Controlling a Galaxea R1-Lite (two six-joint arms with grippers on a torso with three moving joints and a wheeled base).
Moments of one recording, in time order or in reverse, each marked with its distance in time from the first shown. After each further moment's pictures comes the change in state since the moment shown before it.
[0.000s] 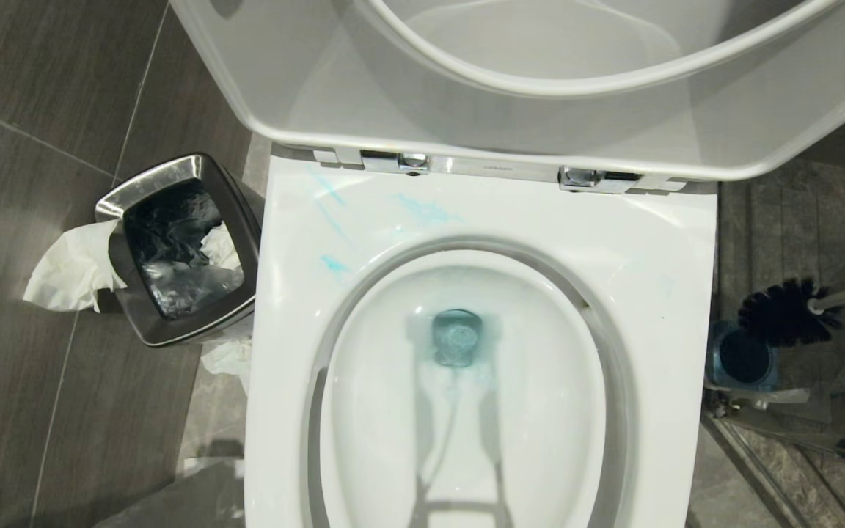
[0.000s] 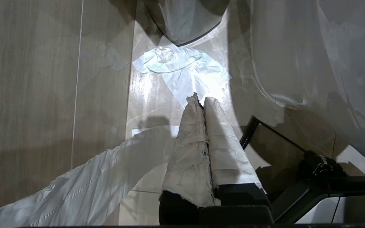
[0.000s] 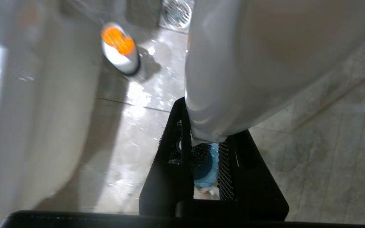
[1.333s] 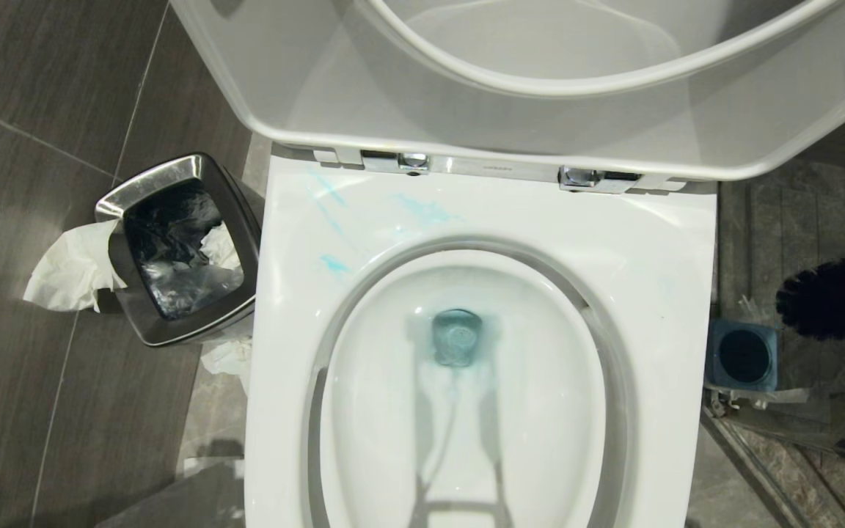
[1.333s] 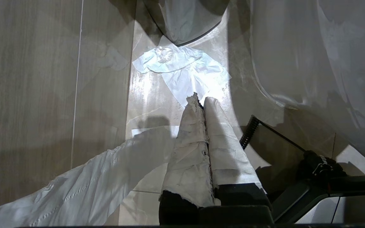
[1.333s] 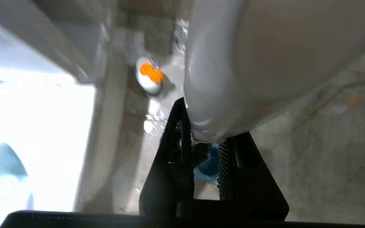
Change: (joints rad) left arm 0.000 0.000 0.000 0.000 0.000 0.000; right arm 0.001 -0.203 -0.293 0.424 -0.026 0.087
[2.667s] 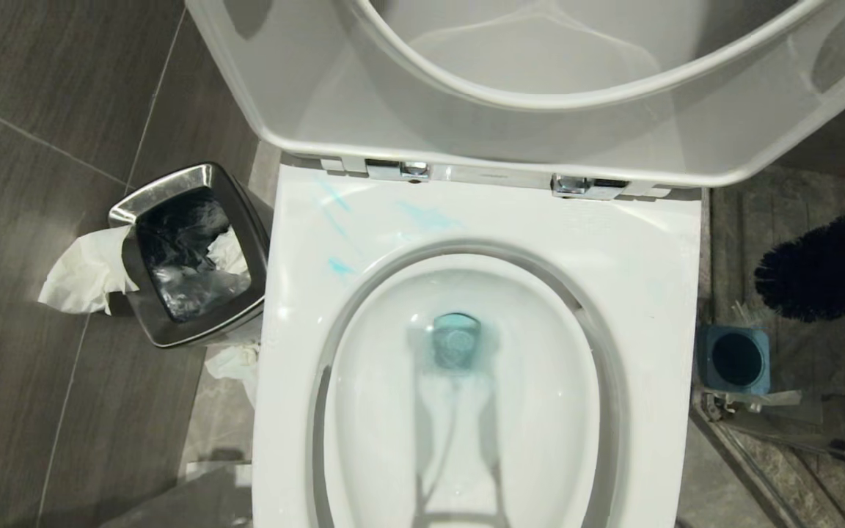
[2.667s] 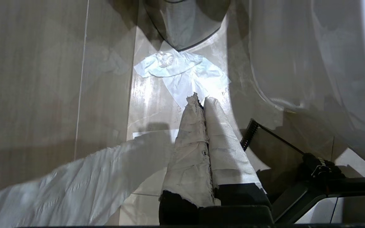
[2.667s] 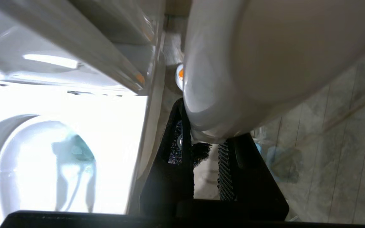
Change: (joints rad) left arm 0.000 0.000 0.000 0.000 0.000 0.000; right arm 0.001 0.141 -0.490 0.432 0.131 0.038
